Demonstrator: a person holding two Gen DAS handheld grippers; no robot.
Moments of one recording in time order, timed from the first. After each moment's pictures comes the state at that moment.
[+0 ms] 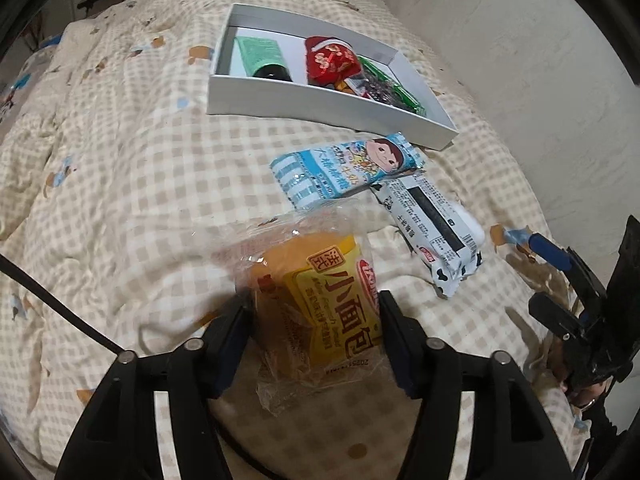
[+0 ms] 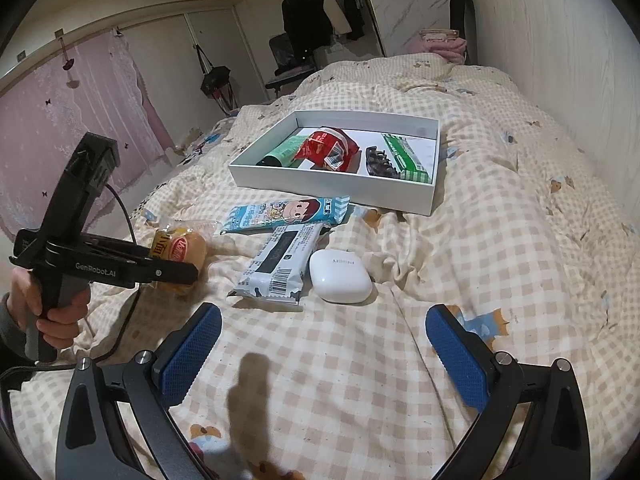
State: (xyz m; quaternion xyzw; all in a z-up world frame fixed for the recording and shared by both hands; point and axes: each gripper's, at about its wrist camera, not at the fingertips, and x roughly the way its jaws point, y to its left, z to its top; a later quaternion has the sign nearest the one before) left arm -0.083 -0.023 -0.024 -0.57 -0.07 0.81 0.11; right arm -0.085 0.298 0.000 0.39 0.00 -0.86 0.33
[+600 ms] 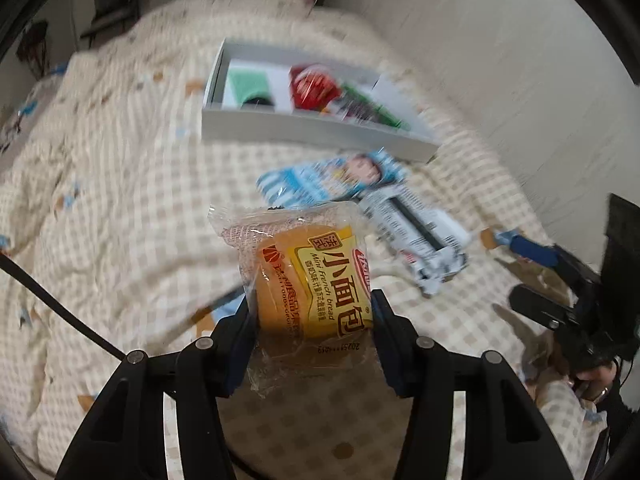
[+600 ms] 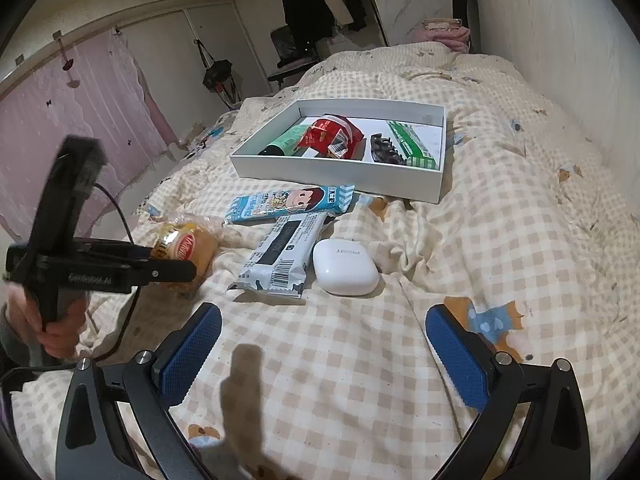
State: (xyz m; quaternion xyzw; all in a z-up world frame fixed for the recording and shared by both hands) left arm -0.056 -0.007 -0.012 -0.49 -0.06 0.86 0.12; right arm -0.090 0.296 -0.009 0.41 -0.01 -0.85 0.34
